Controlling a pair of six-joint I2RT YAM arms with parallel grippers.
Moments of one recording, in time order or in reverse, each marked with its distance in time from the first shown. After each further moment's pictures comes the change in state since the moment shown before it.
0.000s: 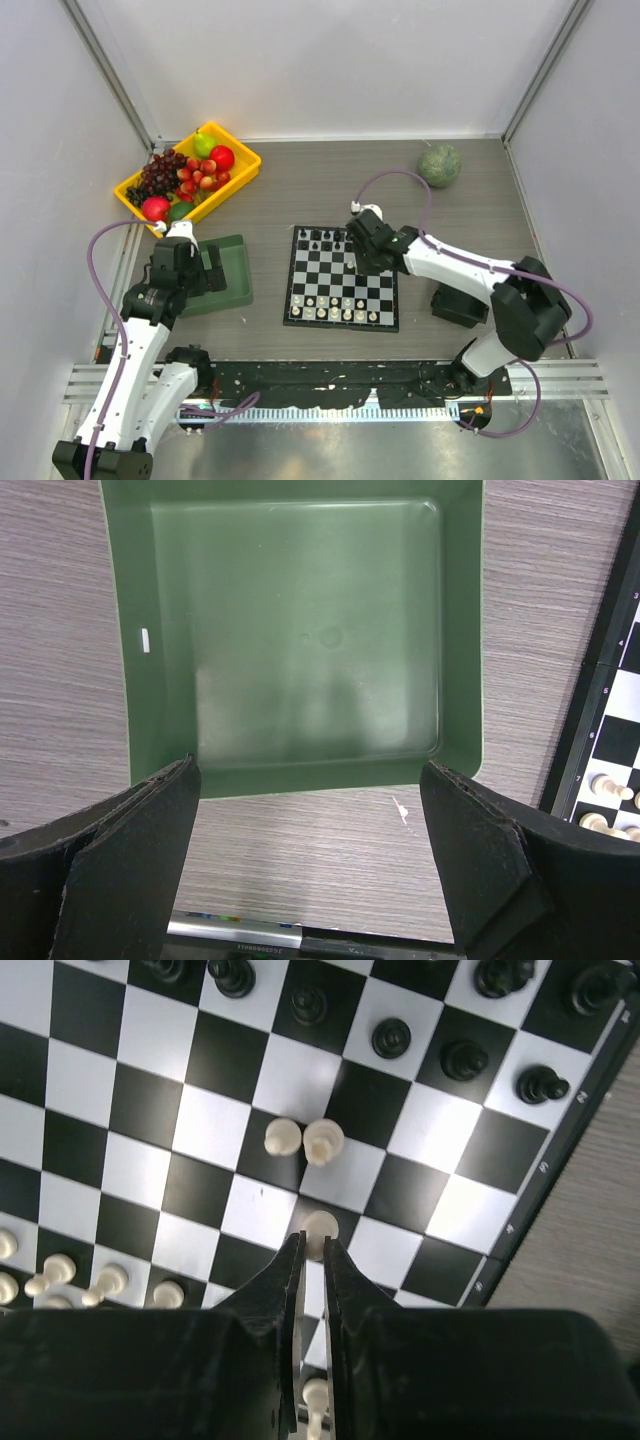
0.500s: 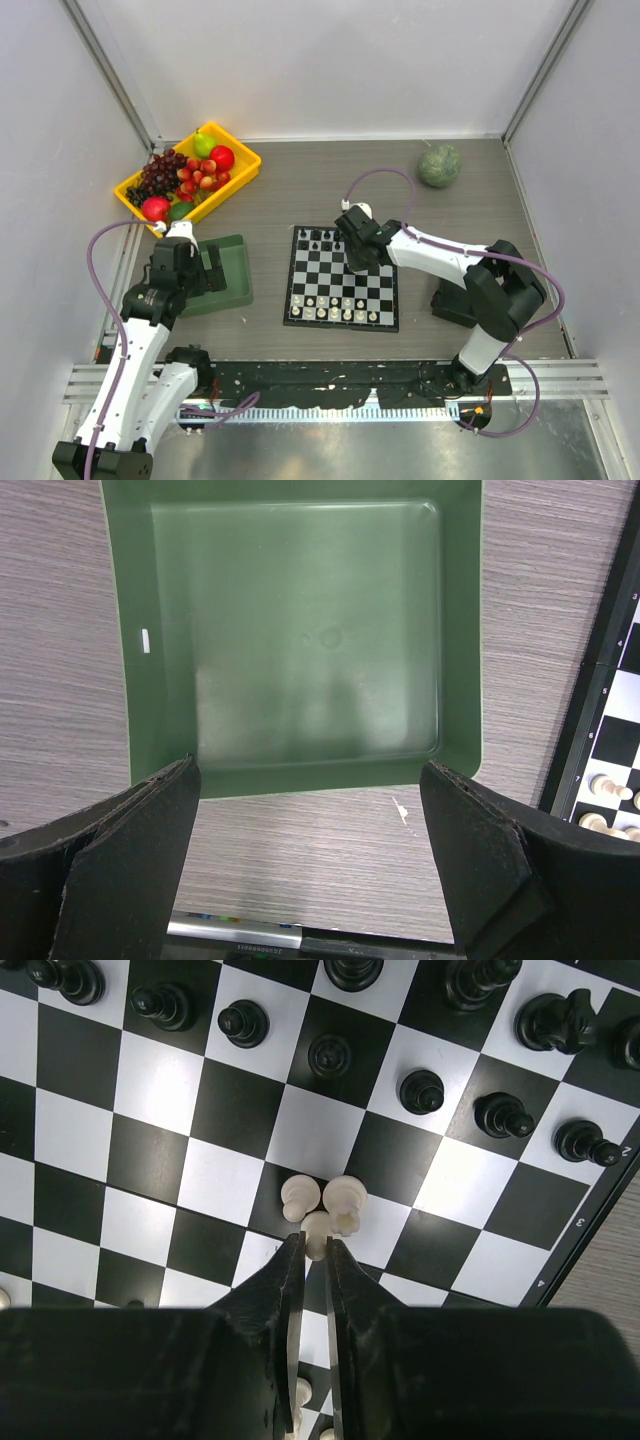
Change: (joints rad) left arm 0.000 -0.002 0.000 0.000 0.000 0.000; right arm 0.000 0.108 0.065 0.012 0.003 0.003
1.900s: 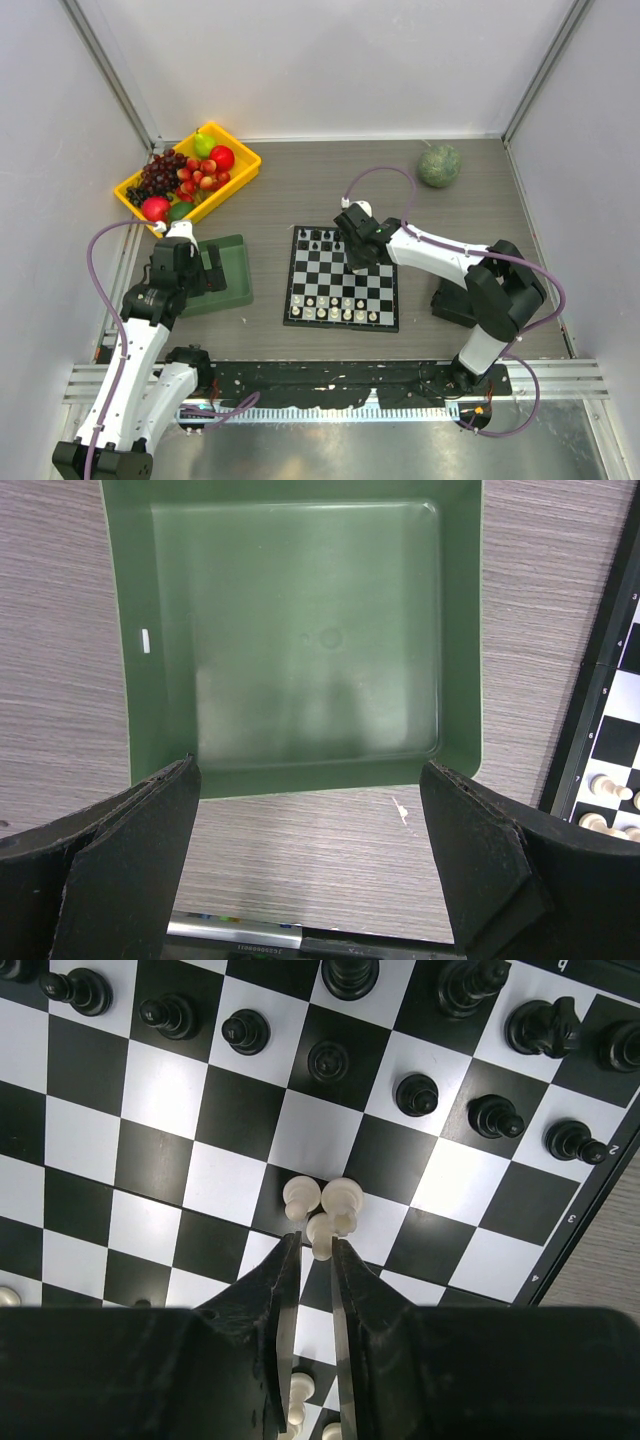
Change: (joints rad) left arm 0.000 0.000 0.000 0.000 0.000 0.000; right arm 0.002 0.000 0.025 -0.026 0.010 0.011
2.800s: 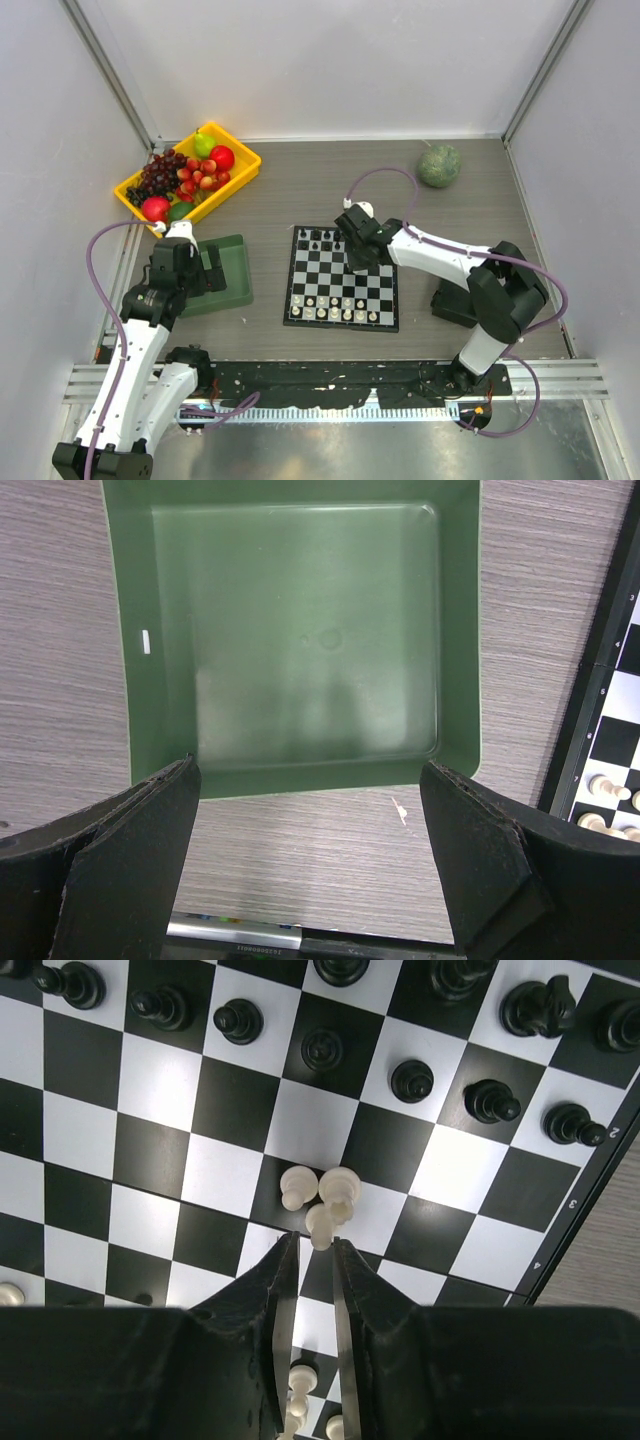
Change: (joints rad) left arm 0.000 -0.006 0.000 0.001 0.000 0.000; right arm 0.003 -0.017 -0.015 -0.013 0.005 0.029
